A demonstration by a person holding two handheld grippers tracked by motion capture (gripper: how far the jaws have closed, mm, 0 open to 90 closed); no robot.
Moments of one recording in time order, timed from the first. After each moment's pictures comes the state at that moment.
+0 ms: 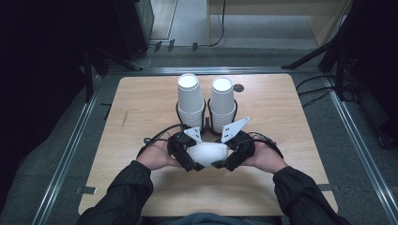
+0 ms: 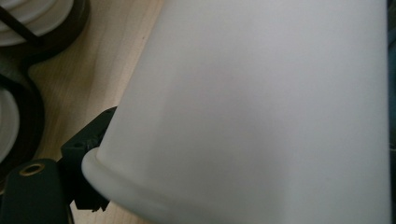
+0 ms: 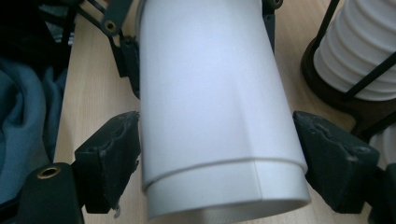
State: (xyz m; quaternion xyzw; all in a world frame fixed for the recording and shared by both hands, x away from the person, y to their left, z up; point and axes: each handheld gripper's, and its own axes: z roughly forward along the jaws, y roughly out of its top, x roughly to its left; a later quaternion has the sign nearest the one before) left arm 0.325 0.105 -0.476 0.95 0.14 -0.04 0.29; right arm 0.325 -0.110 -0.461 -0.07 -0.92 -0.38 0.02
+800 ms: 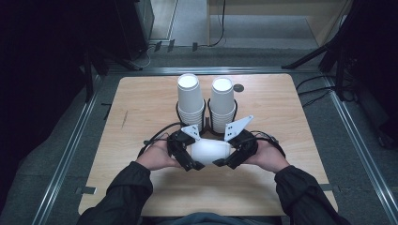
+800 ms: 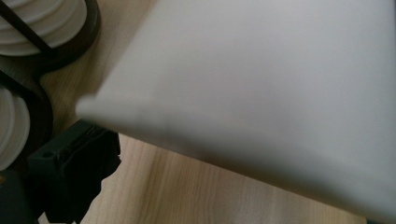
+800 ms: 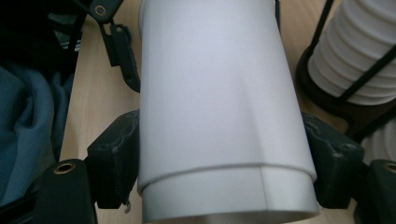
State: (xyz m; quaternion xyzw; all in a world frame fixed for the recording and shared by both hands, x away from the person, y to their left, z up) left arm 0.326 0.112 -0.468 0.93 0.15 -0.03 0.32; right arm 0.328 -0.117 -0.457 -0.06 -0.92 -0.39 0.02
